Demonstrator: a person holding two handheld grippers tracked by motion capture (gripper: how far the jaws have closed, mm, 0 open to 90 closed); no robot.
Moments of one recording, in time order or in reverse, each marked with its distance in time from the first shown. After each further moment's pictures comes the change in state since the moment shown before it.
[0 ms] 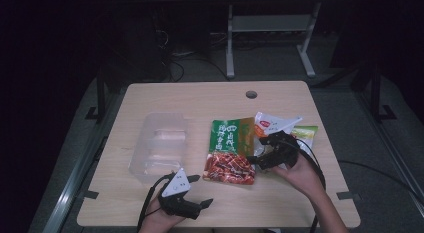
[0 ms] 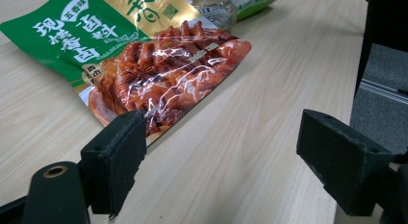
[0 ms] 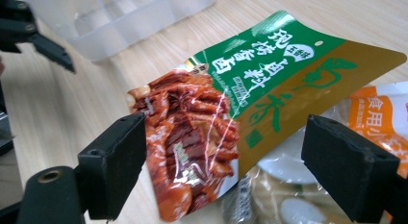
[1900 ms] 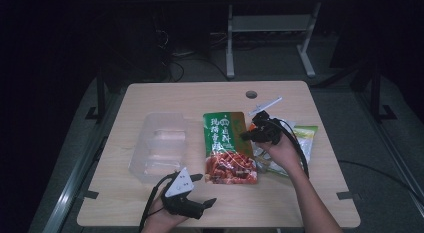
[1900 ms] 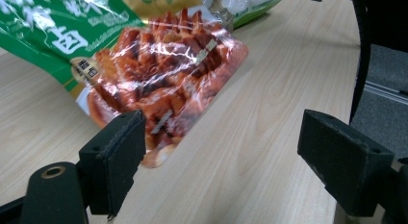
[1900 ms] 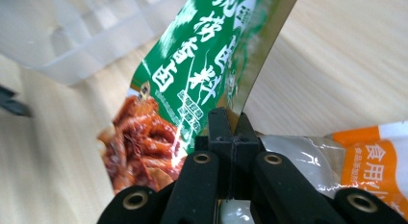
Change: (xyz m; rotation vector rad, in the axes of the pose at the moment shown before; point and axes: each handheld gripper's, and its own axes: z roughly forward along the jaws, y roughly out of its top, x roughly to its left) left arm -0.004 0.007 0.004 -0.007 0.000 0.009; right arm -0.028 0.043 0.037 0.069 0.031 0.029
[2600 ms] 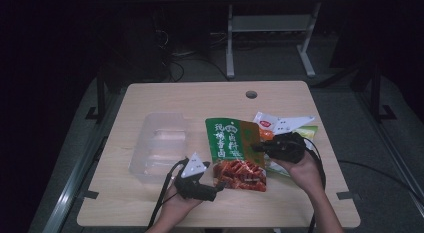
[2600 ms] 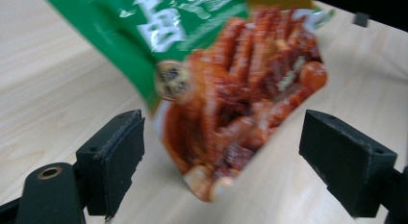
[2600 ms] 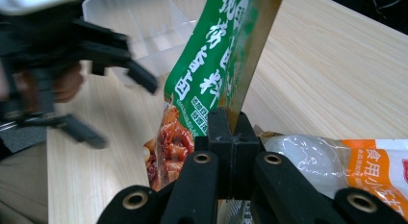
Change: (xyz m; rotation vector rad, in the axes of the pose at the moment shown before) left arm 0.022 0.026 0.042 0.023 0.077 -0.128; right arm 0.029 -0.049 -0.056 -0.224 0.048 -0.165
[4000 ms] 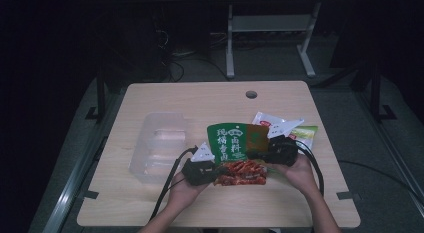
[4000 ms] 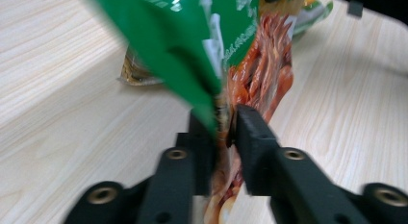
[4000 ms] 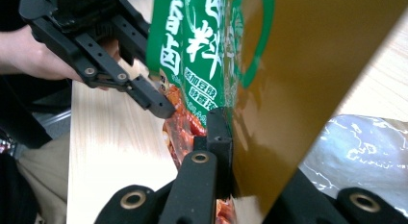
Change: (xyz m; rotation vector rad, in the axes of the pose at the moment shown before) left arm 0.008 0.020 0.014 0.083 -0.074 0.057; right arm -0.014 -0.022 0.029 0.043 0.151 0.065
